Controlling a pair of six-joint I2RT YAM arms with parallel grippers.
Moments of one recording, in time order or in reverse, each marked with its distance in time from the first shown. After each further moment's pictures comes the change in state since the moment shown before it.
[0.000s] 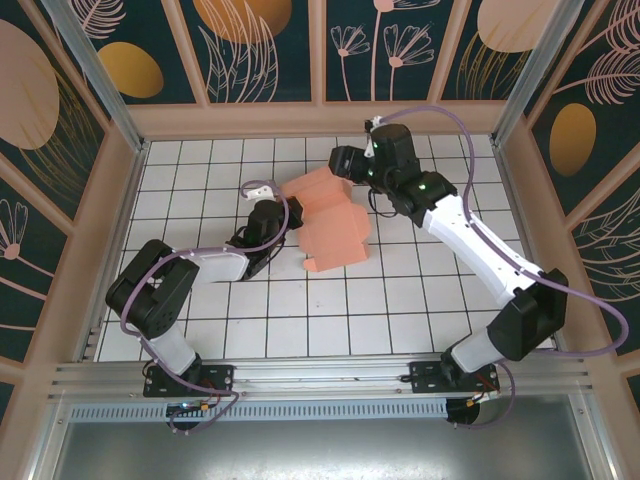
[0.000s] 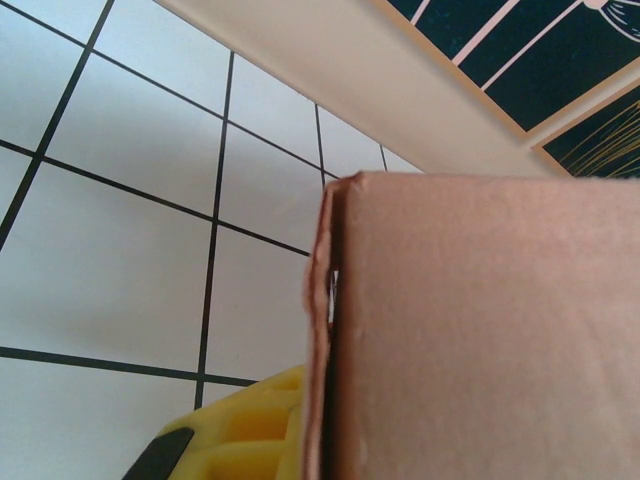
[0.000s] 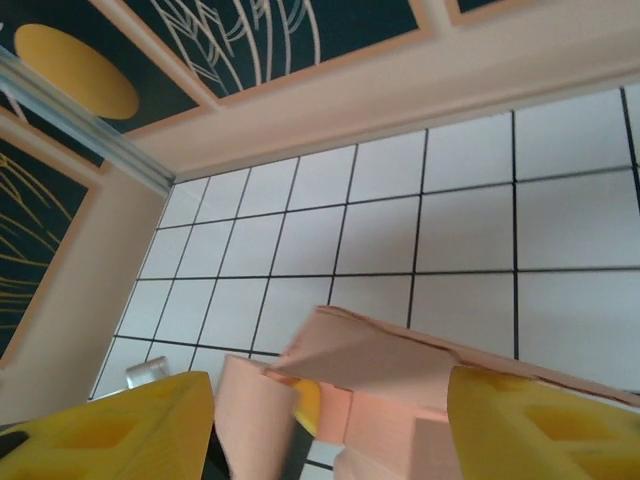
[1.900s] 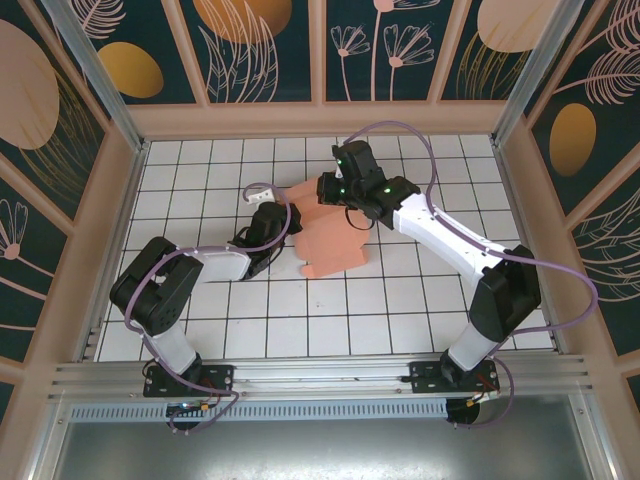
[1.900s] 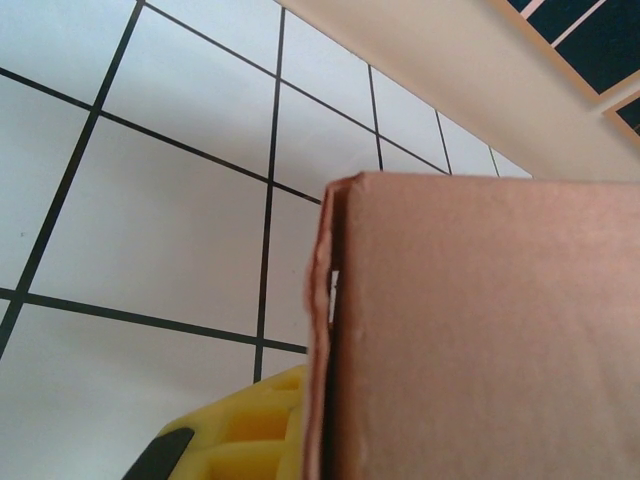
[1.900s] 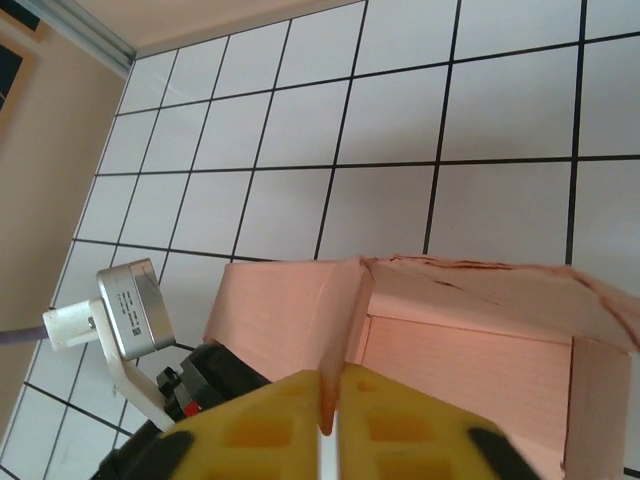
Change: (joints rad) left arm 0.000 0.027 0.006 -0.081 -0.019 0.003; right arm 0.102 0.132 -0.017 -0.047 -0.008 0.027
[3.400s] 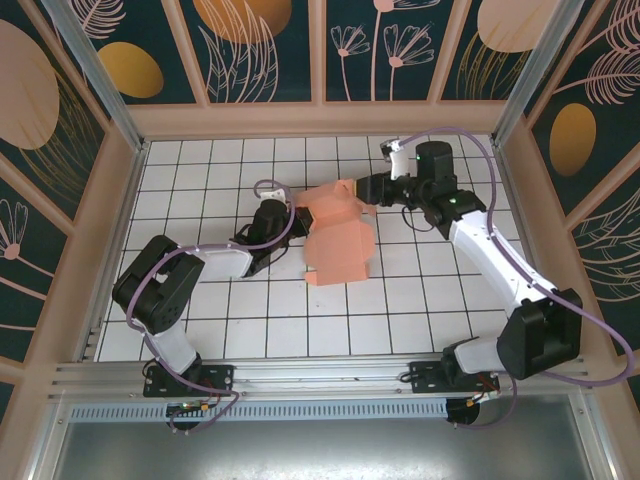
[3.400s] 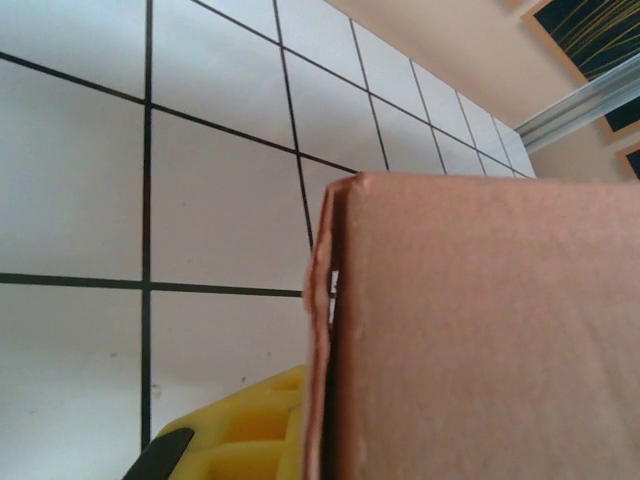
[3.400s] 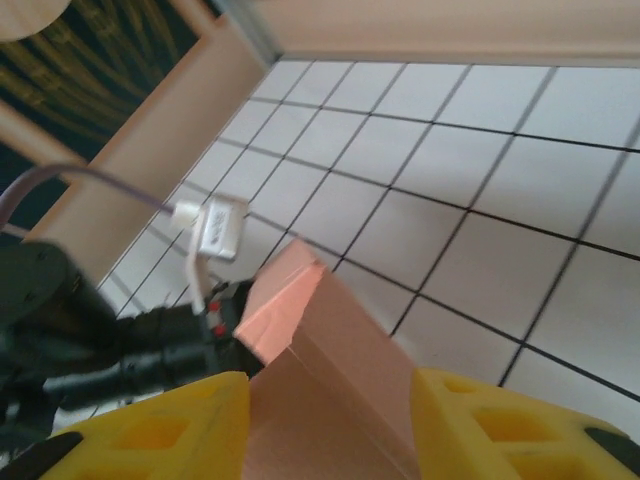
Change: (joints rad) left arm 0.000 0.014 0.040 -0.018 0.229 0.023; right arm -0.344 -0.272 -0.300 0.163 -0.597 -0.404
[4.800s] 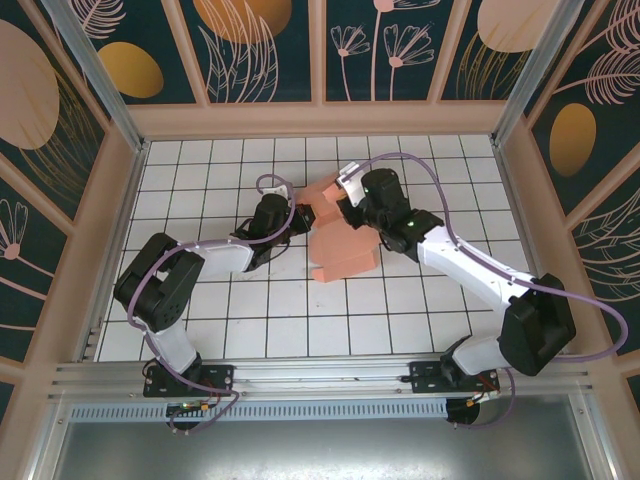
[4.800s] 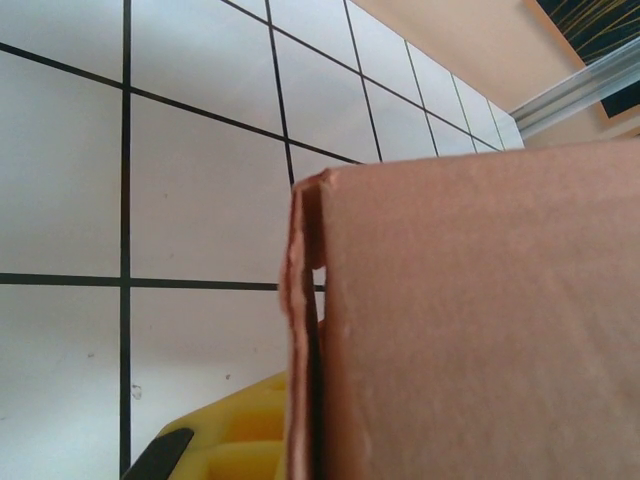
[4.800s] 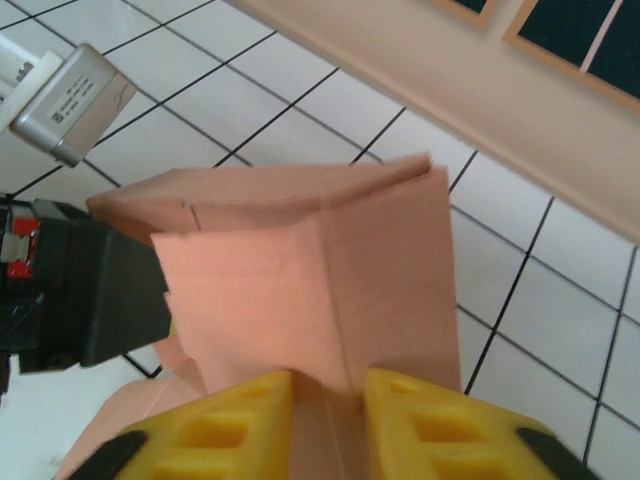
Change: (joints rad) left arm 0.010 0.014 0.045 -0.058 0.059 -0.010; right arm 0.325 0.039 -0.074 0.111 0.731 -0.372
